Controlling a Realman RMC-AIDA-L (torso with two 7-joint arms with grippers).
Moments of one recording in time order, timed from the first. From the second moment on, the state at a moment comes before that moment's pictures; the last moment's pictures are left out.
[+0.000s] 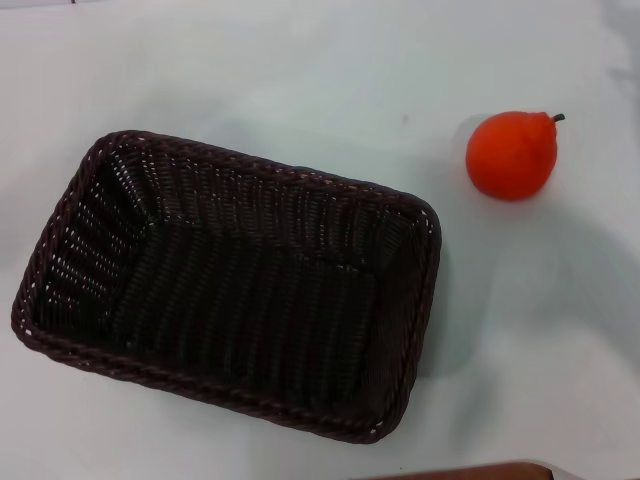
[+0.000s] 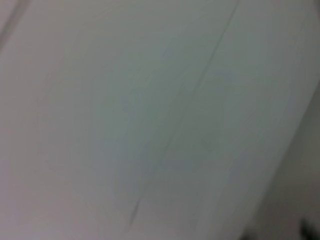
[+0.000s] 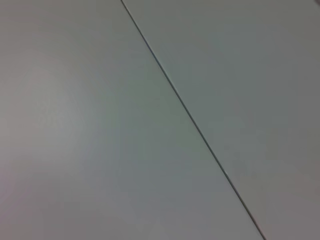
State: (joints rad) left arm -0.33 -2.07 0.38 1.08 1.72 1.85 -1.90; right arm 0.45 2.09 -0.26 -0.09 -0.75 -1.47 -2.49
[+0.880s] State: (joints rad) left arm -0.50 -2.09 0.74 1.48 2.48 1.87 -2.49; right arm 0.45 2.09 -0.22 -0.06 -0.75 -1.43 -2.49
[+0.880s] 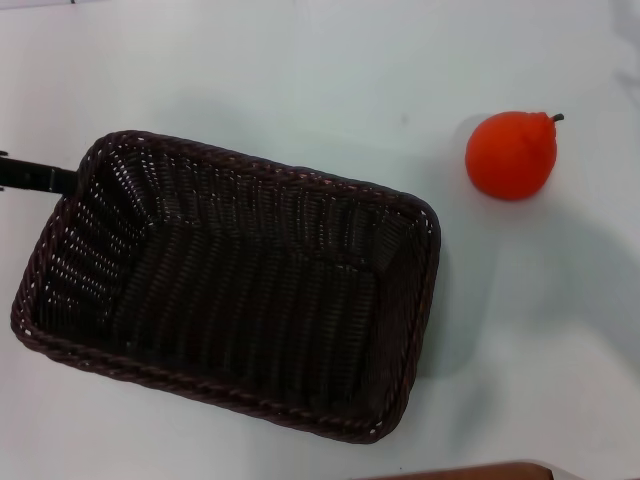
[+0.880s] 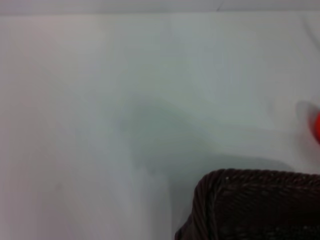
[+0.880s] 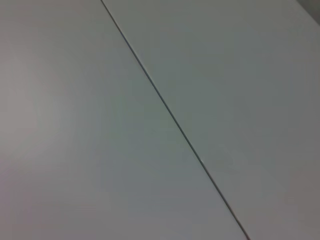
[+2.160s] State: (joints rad) left arm -0.52 -2.16 0.87 1.45 2.66 1.82 -2.53; right arm 0.45 2.09 -0.21 -0.05 -0.75 -1.40 -2.49
